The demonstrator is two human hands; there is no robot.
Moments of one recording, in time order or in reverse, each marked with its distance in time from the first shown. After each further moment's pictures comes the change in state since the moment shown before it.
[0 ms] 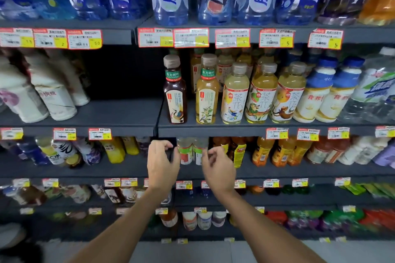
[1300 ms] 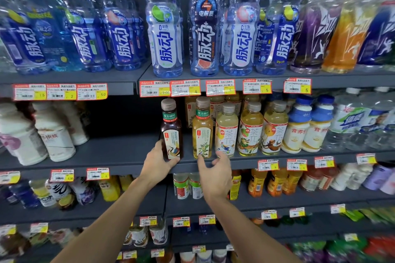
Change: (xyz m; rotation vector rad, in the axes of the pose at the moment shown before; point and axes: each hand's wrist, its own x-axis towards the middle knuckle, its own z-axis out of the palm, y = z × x) left_hand 0.118 0.022 -0.014 -0.037 -0.441 -0.172; right_hand 0.054 -0.077 -0.030 0.074 0.213 0.292
